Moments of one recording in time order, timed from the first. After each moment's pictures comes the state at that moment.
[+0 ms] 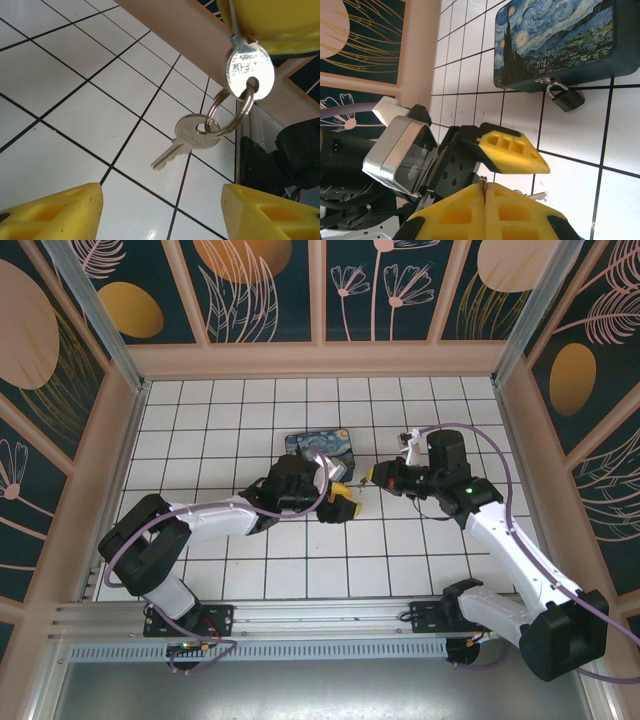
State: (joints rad) left arm -0.80 1.62 0.79 0.45 0.61 -0.37; right arm 0.38 1.03 0.83 -0.41 -0.65 0.75
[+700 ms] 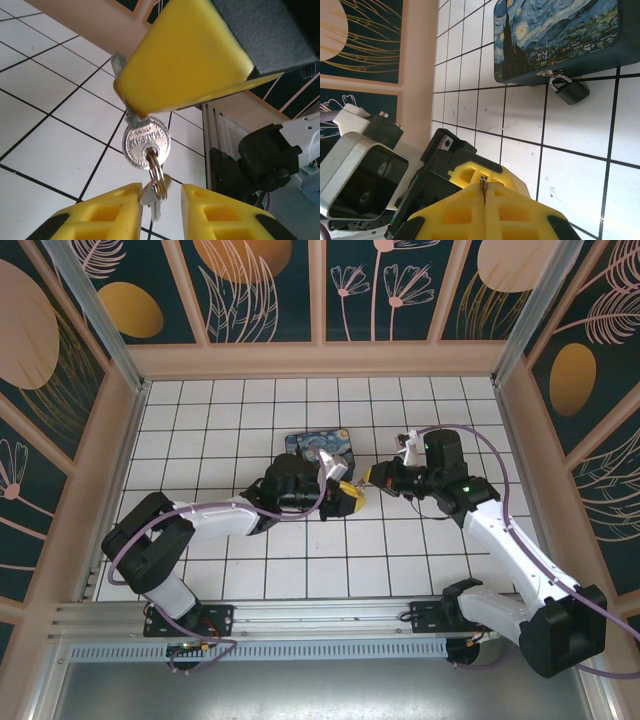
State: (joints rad) left arm -0.80 1.64 0.78 0.62 0.73 -0.40; right arm 0.39 1.05 0.83 -0.40 -0.65 0.79
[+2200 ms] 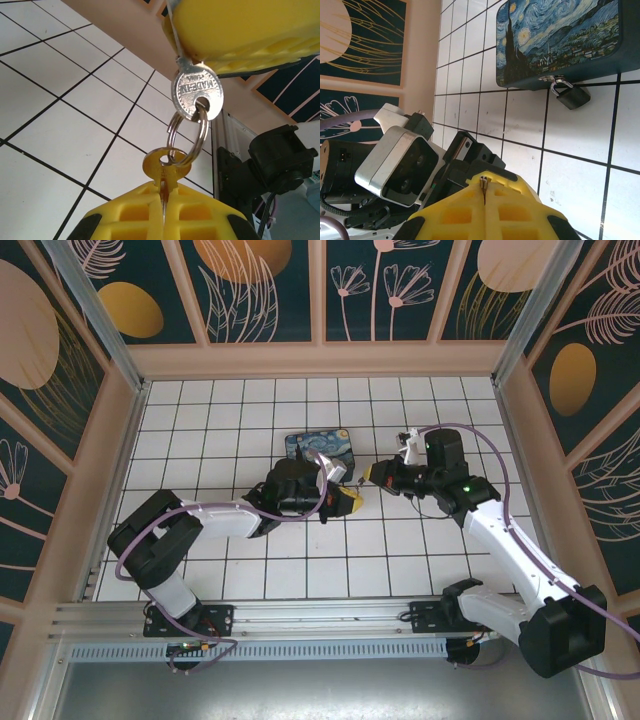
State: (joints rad) left arm -0.80 1.67 0.74 0.67 0.68 -0.45; right arm 0.38 1.05 0.83 -0.39 -0.65 0.78
